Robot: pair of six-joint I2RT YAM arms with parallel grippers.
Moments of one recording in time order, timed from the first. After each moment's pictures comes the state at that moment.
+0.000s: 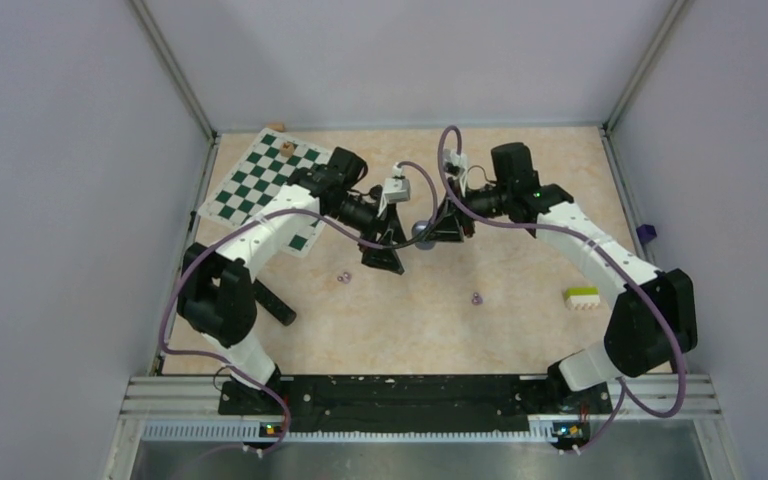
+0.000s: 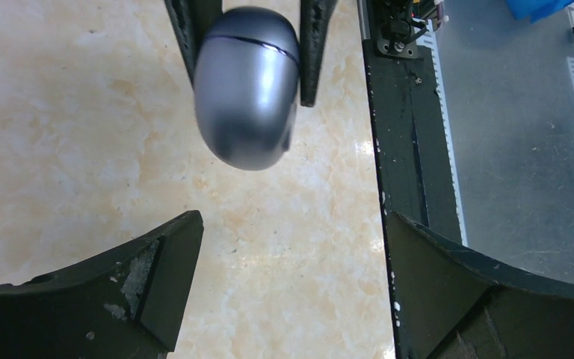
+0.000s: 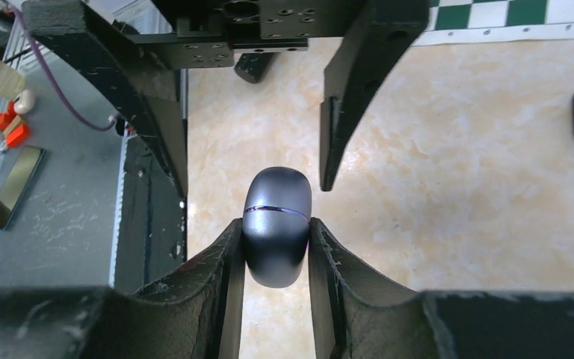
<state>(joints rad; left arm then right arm) -0.48 1.70 1.45 -0.89 1.08 0.67 0.40 1.48 1.21 -0.38 -1.06 -0.23</state>
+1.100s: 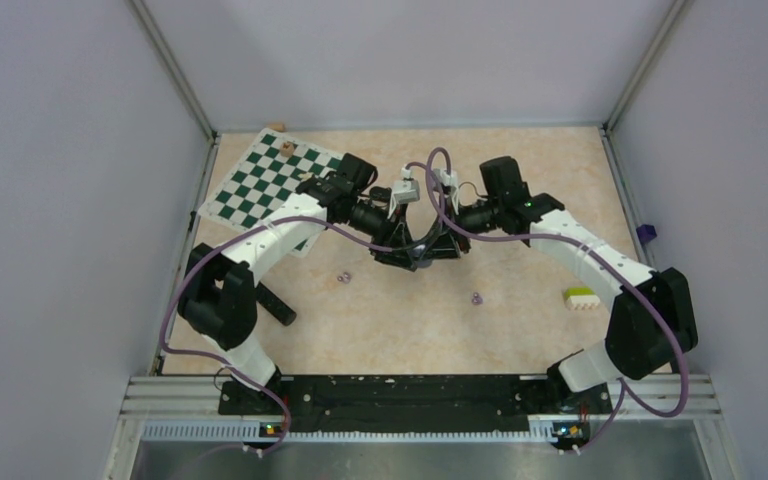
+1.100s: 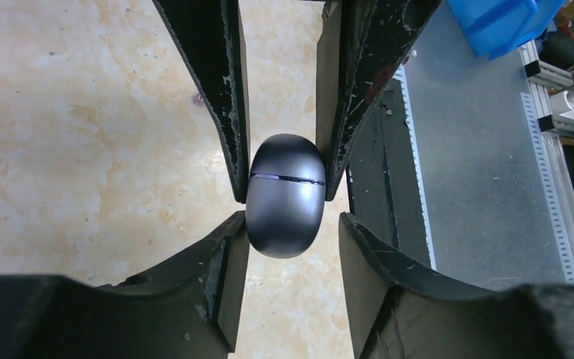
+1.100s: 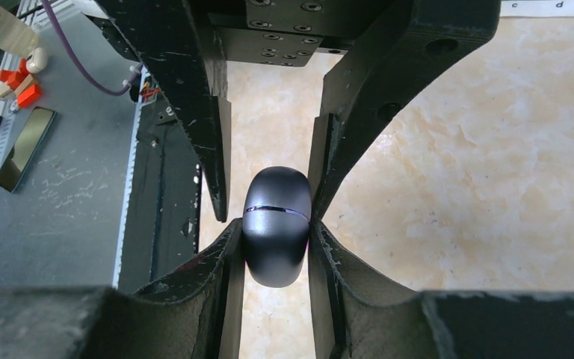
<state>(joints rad) -0.54 1.69 1.36 -0.68 1.13 0.44 0.46 1.46 1.12 -0.42 -1.07 -0.32</state>
